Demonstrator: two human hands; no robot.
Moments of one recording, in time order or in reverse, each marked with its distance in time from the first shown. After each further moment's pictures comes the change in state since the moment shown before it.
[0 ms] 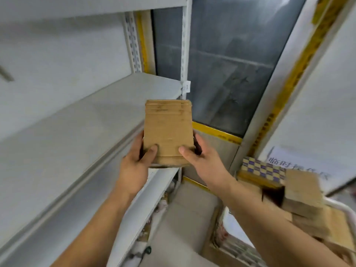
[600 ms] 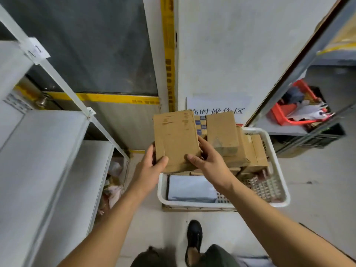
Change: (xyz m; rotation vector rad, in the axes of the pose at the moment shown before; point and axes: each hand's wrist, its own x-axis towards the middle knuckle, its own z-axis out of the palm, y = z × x) left_hand -0.009 -0.089 0.351 0.126 -0.672 -0.310; right_hand -0.111 0.177 -0.304 0.106 0.423 0.345
